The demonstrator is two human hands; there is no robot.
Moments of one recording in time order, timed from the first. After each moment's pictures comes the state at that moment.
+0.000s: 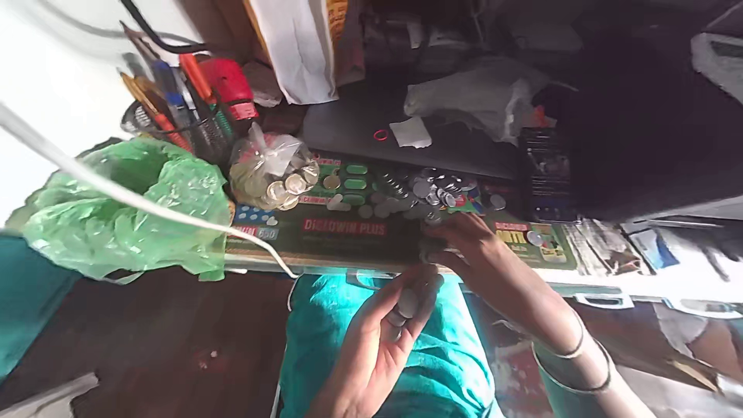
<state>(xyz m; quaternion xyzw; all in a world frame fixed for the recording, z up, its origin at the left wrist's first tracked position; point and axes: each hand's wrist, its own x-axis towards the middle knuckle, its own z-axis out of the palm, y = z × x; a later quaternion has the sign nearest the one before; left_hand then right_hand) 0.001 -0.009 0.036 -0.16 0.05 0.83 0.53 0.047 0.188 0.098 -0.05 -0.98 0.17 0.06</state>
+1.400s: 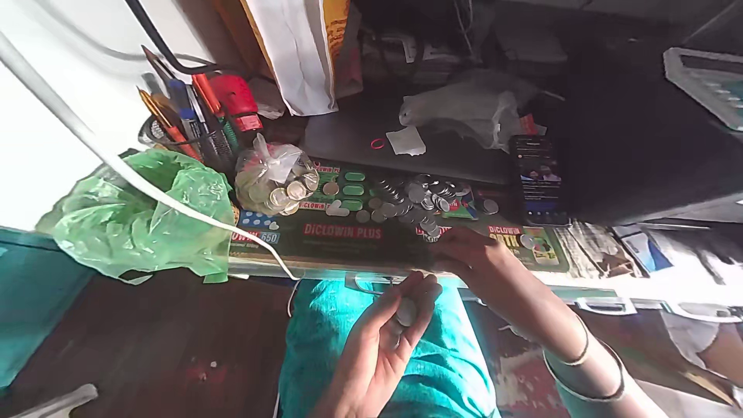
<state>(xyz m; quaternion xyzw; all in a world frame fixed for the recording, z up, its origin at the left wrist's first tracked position) 0.009 -0.010 0.033 -0.16 0.05 0.83 0.53 0.059 0.192 0.101 -0.02 -0.97 0.21 0.09</state>
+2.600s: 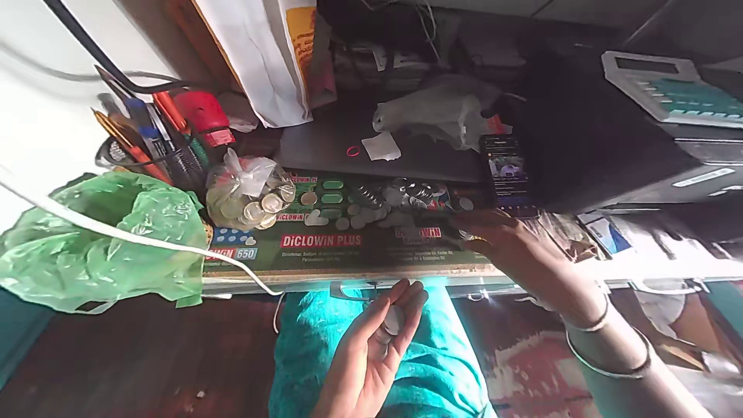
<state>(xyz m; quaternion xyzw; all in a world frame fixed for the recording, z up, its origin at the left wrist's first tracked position) 0.012 -0.009 0.034 -0.15 0.08 0.82 0.55 0.086 0.247 0.122 -0.11 -0.98 0.15 0.03</state>
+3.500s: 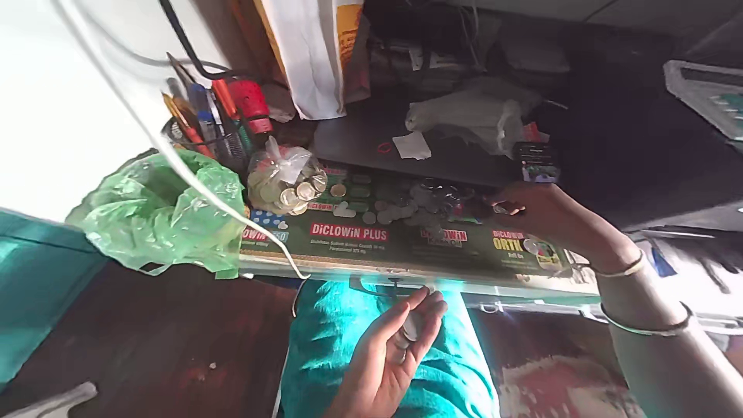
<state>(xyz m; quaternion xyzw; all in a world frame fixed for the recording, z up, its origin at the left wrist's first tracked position) 0.019 -0.016 0.020 -0.16 0.05 0.81 0.56 0.042 0.309 0.136 -0.14 -0.97 0.17 -0.04</state>
